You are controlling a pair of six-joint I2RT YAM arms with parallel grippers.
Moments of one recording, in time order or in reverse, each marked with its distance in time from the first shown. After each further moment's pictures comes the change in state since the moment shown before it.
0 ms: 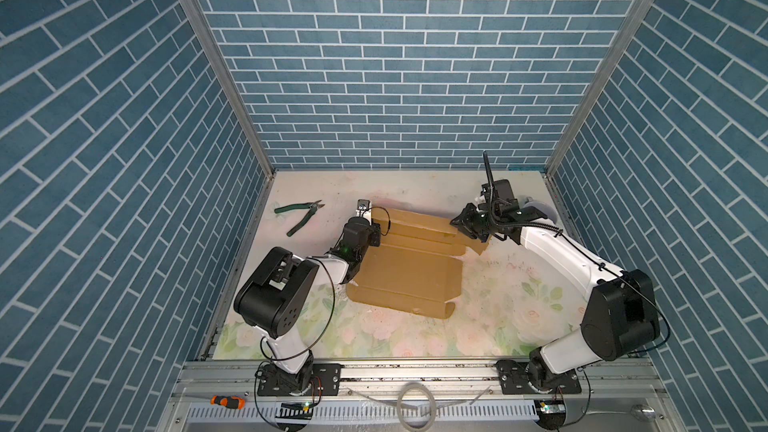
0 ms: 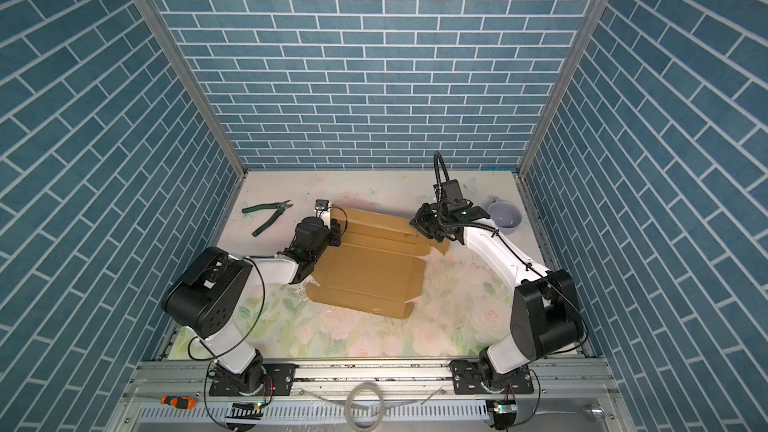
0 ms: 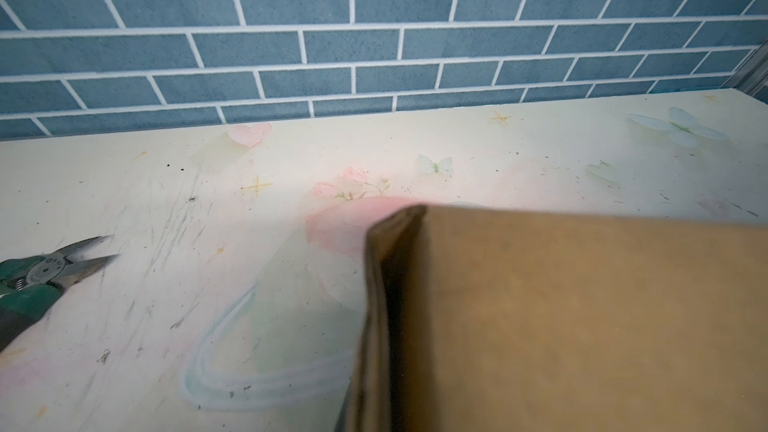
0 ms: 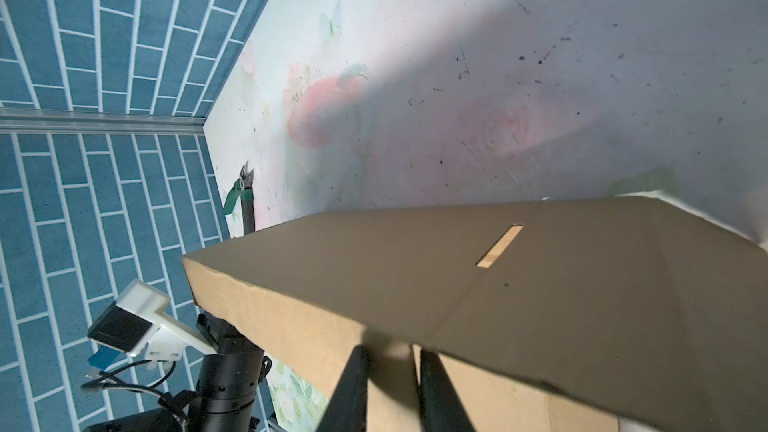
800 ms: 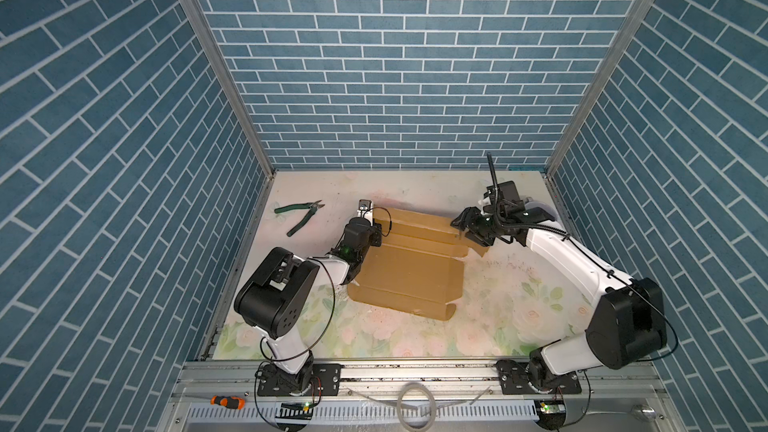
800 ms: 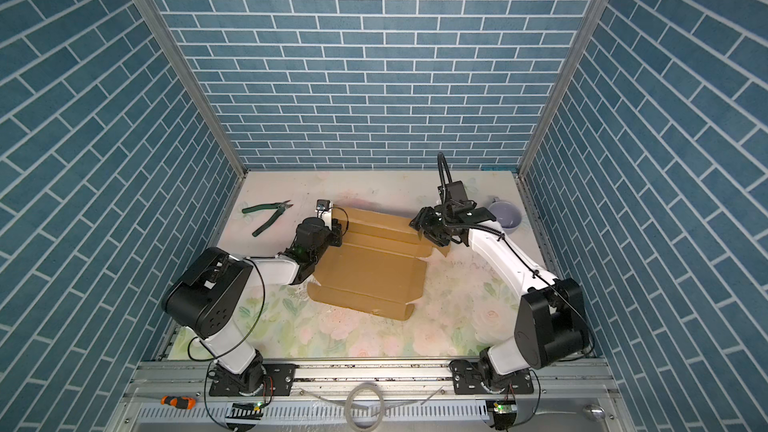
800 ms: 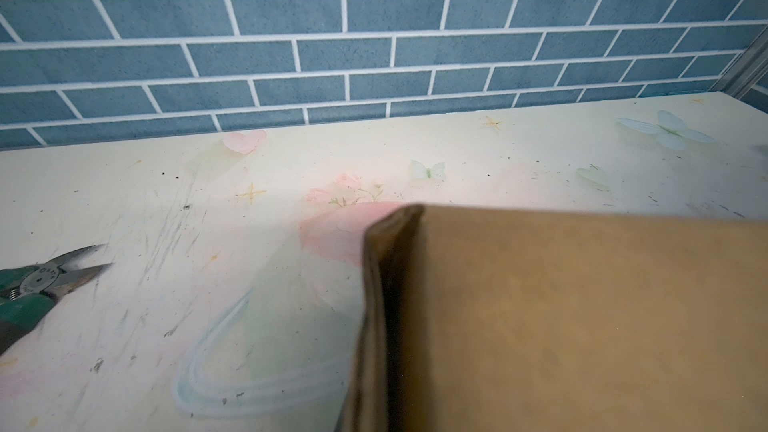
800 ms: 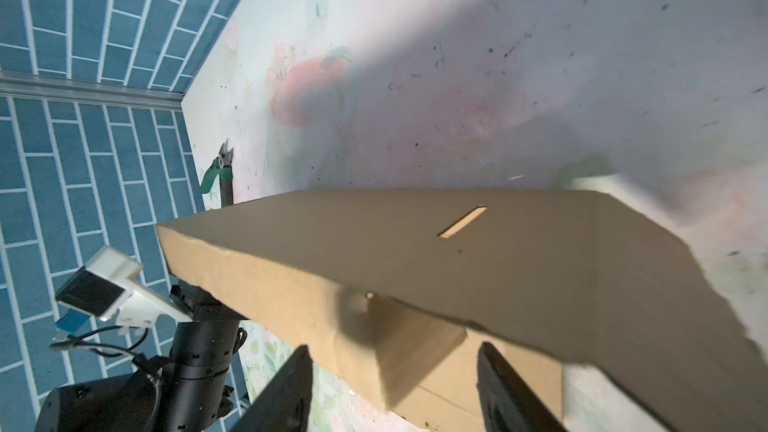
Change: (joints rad) left arm -0.009 0.000 0.000 0.014 -0.006 0.016; right arm -0.068 -0.104 -0.006 -0.141 -0.012 -0.148
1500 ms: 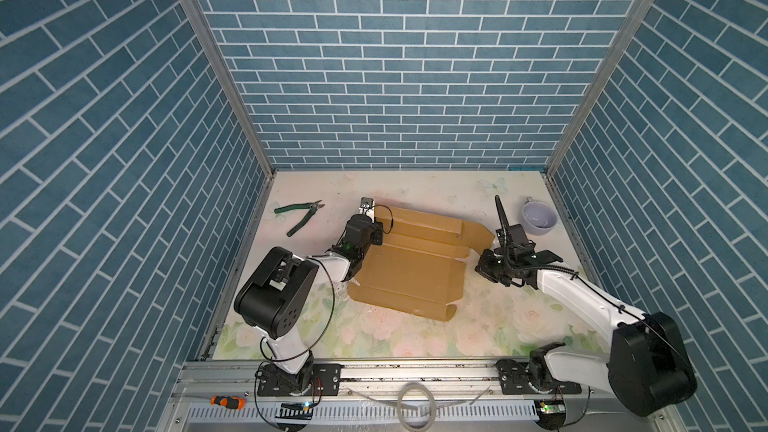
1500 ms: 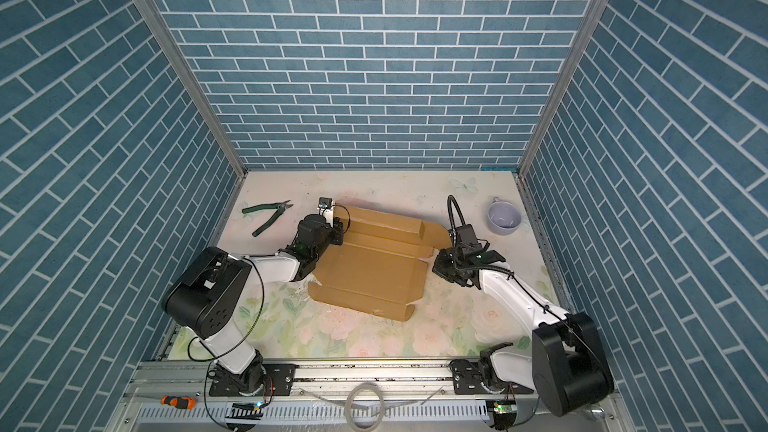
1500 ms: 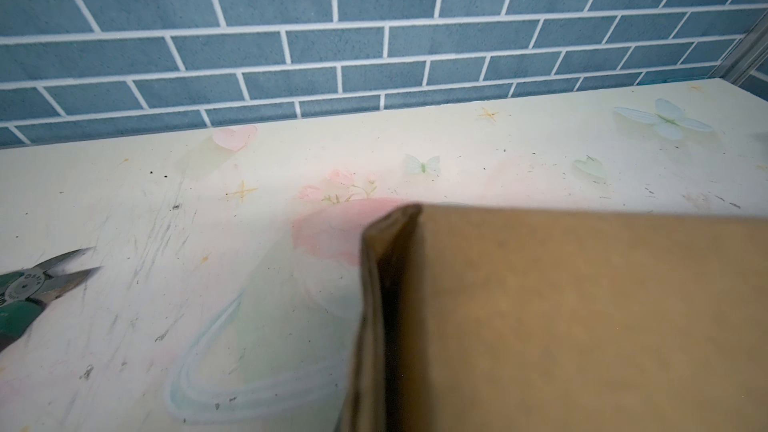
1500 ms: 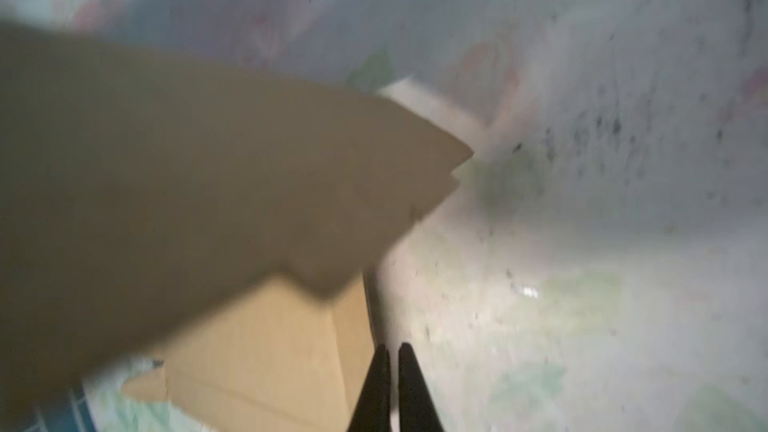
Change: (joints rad) left arm 0.000 0.000 0.048 -0.084 0.020 -0.004; right arm 0.021 -0.104 -0.468 0.214 0.211 0.006
